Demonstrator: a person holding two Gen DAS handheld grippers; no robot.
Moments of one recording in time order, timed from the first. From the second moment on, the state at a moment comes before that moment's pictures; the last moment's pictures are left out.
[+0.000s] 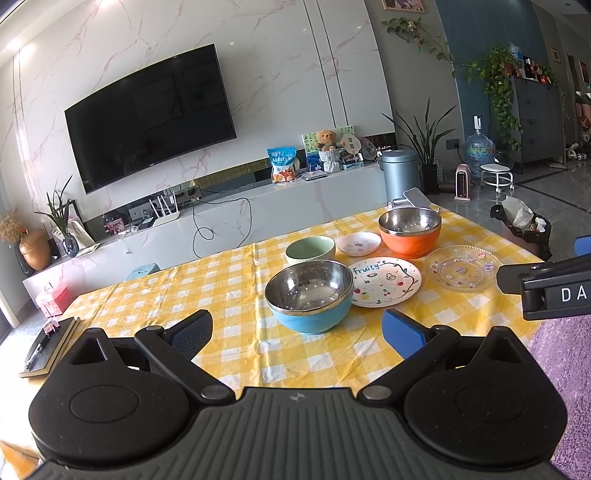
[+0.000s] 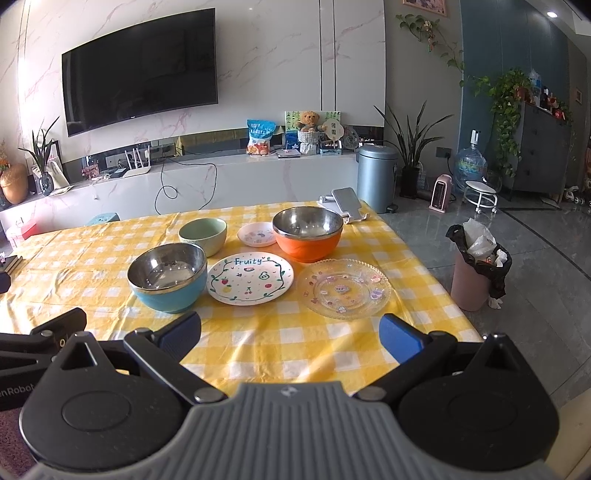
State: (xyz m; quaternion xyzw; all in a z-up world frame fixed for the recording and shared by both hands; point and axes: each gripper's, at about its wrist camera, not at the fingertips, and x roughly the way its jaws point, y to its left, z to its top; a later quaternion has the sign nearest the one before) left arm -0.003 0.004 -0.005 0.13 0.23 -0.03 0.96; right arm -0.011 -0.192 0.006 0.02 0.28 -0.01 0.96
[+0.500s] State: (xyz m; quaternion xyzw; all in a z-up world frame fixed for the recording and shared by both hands) left arm -0.004 0.005 -0.004 0.13 0.23 -0.03 0.97; right arm -0.011 -0.192 0.004 0.02 0.28 -0.01 0.96
